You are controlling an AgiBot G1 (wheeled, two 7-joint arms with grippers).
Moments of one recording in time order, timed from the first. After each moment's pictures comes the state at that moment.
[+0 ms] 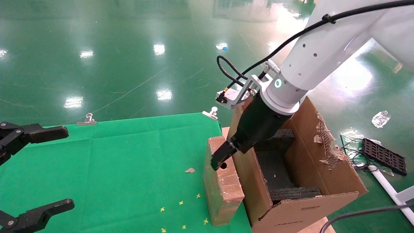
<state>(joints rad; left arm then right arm) -1.08 0.61 0.29 -1.28 0.73 1.49 -0.18 2.13 -0.98 -1.58 1.00 -1.35 -1.53 1.54</state>
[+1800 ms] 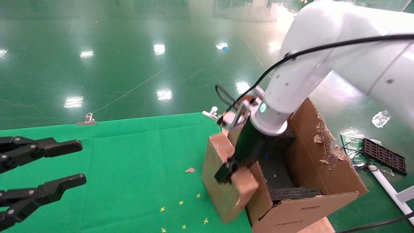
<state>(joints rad) -1.08 0.61 0.29 -1.28 0.72 1.49 -0.18 2.08 -1.01 -1.62 0.92 -1.38 -1.48 1.56</state>
